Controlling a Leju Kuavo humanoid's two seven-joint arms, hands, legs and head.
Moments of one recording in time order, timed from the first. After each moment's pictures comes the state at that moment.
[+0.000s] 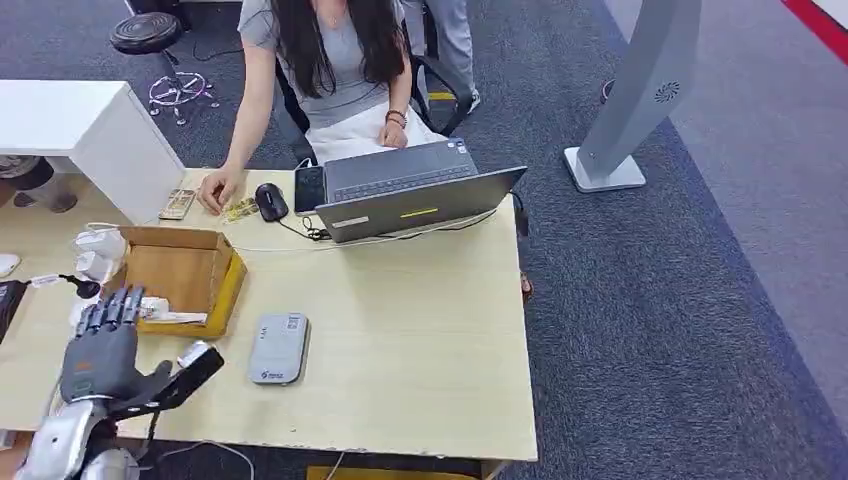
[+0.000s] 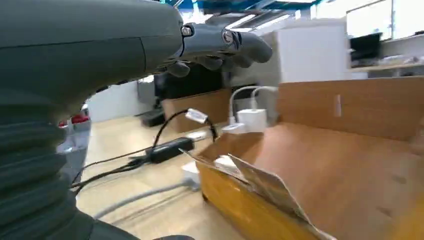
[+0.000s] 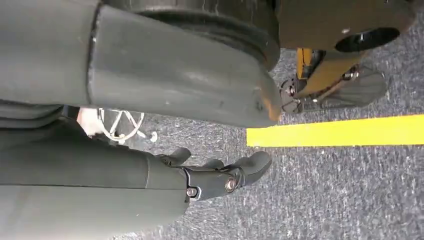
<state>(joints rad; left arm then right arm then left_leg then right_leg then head) 0.05 0.22 0.05 -1.58 -1.27 0.12 0.10 -0.03 0.17 -0.50 -0.19 0.56 -0.17 -0.06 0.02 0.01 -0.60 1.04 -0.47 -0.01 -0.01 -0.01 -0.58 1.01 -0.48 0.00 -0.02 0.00</state>
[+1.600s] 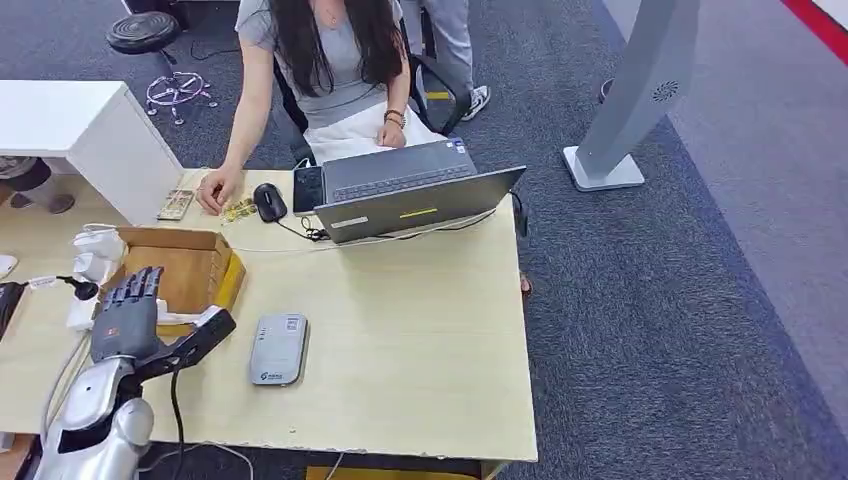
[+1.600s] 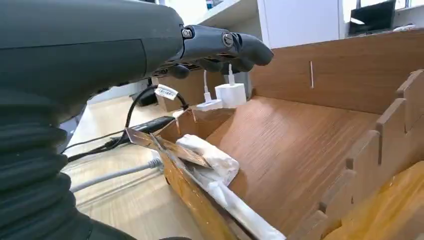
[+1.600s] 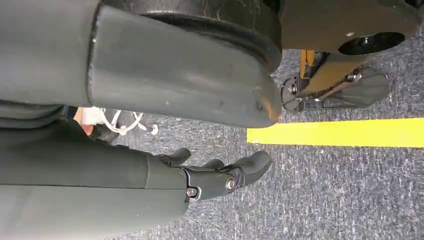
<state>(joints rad) -0.14 0.16 0.05 -1.33 -1.30 0.09 0.10 -0.03 0.17 -0.50 -0.19 0.60 -0.17 -0.06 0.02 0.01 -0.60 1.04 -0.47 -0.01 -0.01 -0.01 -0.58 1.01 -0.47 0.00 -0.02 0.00</state>
